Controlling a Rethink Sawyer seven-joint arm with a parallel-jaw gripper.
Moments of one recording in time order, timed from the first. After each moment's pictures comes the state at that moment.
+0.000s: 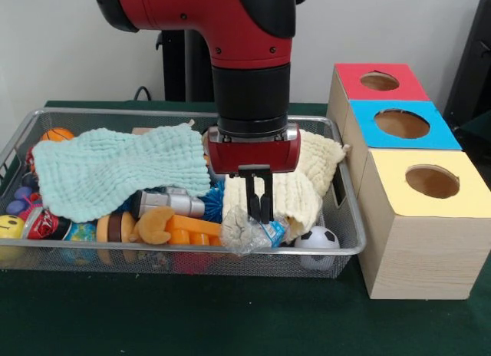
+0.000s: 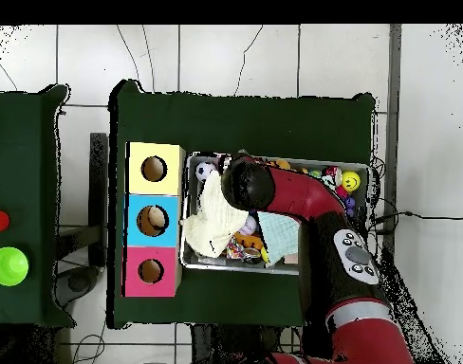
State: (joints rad) arm -0.38 -0.52 0.18 1.53 -0.08 0.34 1.57
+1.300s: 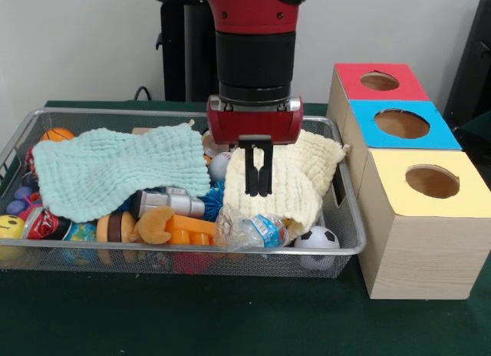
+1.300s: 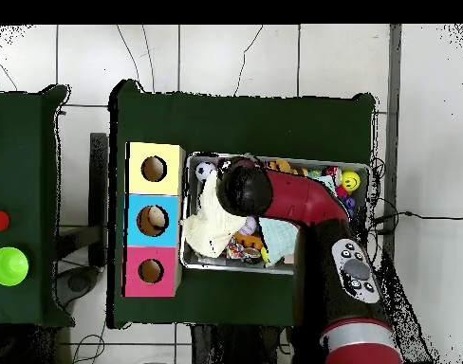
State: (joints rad) arm -0.34 -0.60 0.13 1.57 -0.08 0.39 1.57
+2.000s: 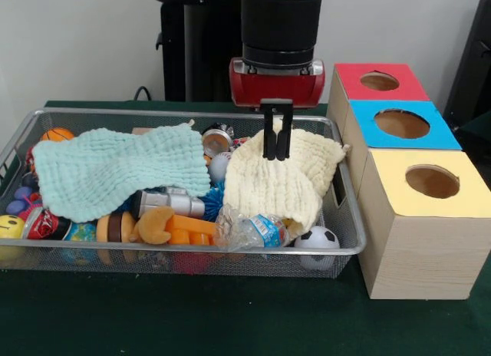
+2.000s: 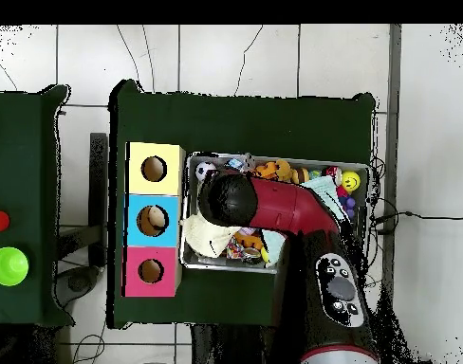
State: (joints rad) arm -0.26 -0.67 0.07 1.62 -0.05 0.46 1.57
